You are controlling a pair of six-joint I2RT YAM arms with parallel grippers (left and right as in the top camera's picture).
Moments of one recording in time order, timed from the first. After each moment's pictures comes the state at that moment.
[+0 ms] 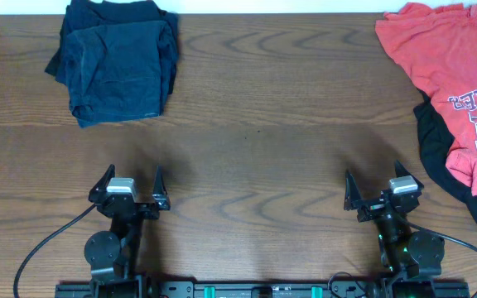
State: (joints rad) left arm 0.11 0.01 0.01 -0.08 0.17 -0.03; right arm 0.03 0.01 0.01 -0.06 -0.16 -0.01
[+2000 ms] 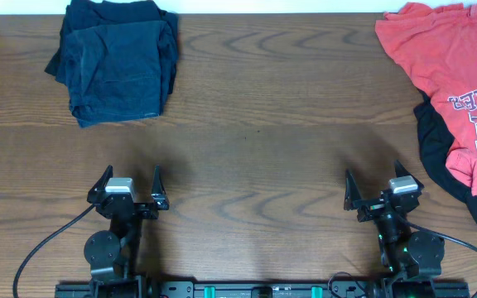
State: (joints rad) left arm 0.11 0.01 0.02 -0.09 0.16 -0.03; right arm 0.03 0.01 0.01 -0.06 -0.16 -0.01
